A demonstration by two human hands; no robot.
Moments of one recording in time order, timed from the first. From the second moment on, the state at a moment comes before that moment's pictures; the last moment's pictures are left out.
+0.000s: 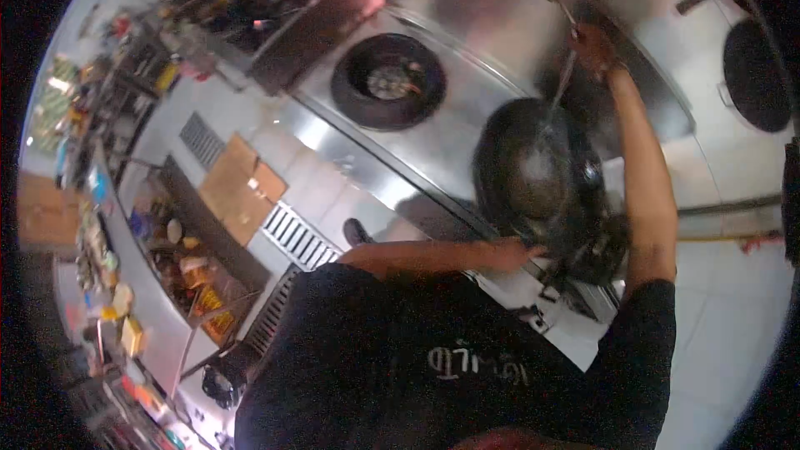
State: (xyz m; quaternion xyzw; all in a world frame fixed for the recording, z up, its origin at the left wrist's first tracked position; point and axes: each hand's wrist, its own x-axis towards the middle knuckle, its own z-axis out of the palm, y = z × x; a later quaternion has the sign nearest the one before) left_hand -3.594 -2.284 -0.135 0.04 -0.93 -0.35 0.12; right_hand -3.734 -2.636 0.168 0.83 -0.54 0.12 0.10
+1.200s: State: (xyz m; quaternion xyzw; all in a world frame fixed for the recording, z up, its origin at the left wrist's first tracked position) left_hand -3.132 -1.981 -0.174 0.52 -0.43 -0.66 0.33; right_hand -3.751 -2.641 0.225 0.85 -0.52 0.05 0.04
